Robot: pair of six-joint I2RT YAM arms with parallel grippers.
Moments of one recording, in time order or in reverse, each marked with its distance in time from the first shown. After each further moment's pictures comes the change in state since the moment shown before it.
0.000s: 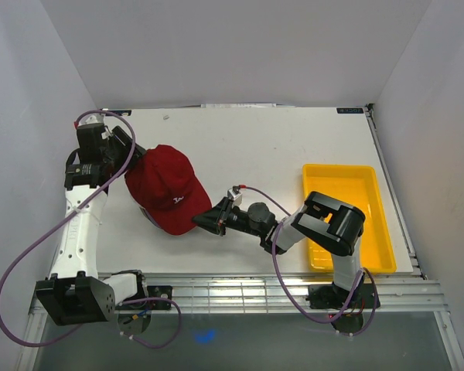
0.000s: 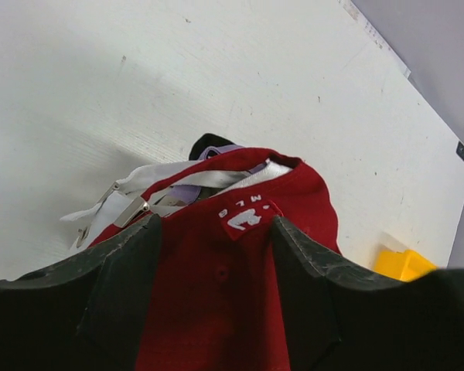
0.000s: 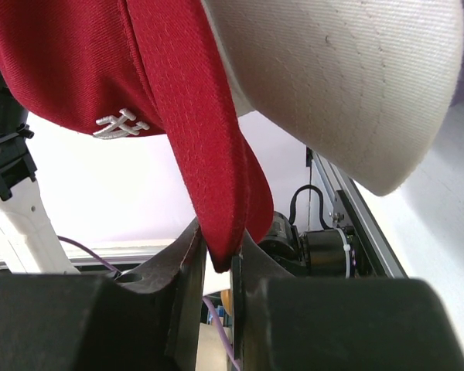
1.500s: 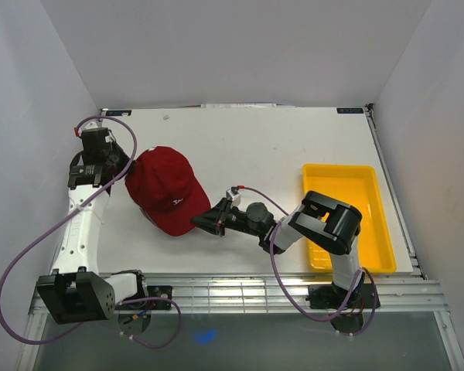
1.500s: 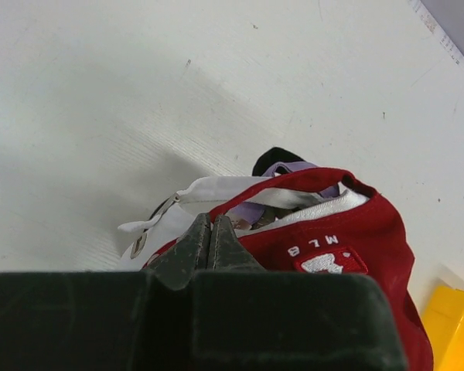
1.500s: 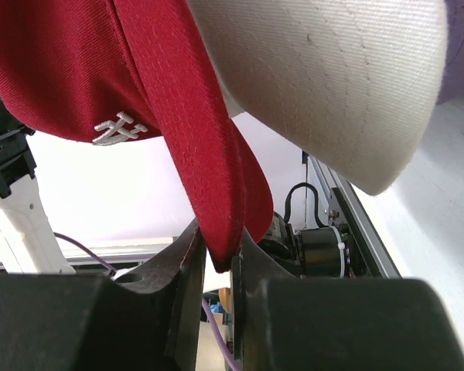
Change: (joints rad) left arm 0.000 0.011 -0.048 -0.010 -0.151 0.029; right arm -0.001 0.025 0.013 0.000 -0.016 0.002
